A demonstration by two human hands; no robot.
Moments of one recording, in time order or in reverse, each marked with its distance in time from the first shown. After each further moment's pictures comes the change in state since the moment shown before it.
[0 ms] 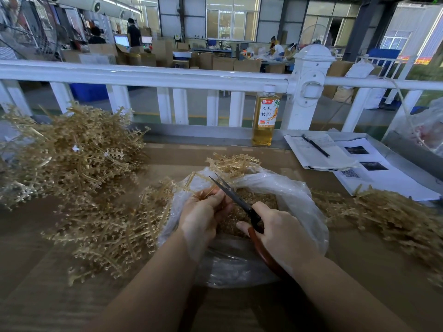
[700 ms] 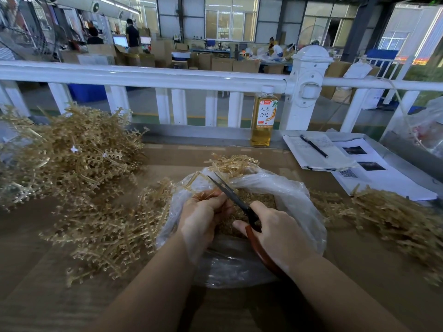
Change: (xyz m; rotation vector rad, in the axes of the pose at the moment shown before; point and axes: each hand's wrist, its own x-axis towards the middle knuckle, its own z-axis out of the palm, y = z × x) left_hand -0.007 0.000 0.000 0.086 -0.040 0.022; right_hand 0.002 -0.003 0.000 0.032 -0.008 -0.010
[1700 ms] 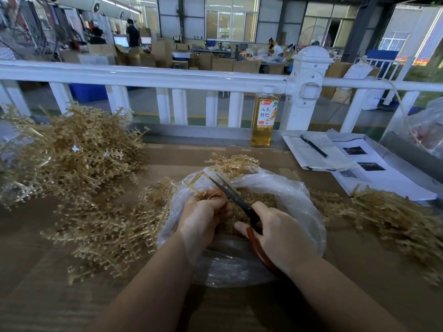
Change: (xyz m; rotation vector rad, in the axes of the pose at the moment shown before) left_hand -0.001 0.000 -0.003 0.064 -0.028 0.007; right_hand -0.005 0.002 0.001 -0.077 0.030 0.004
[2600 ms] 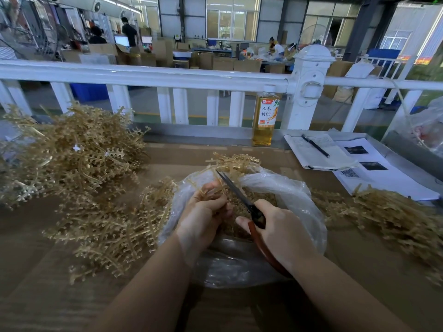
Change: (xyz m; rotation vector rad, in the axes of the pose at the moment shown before) left_hand 0.005 -0.004 -0.008 -0.148 -0.105 -0.033; right_hand 0.005 0.001 0.003 0.114 0.064 0.055
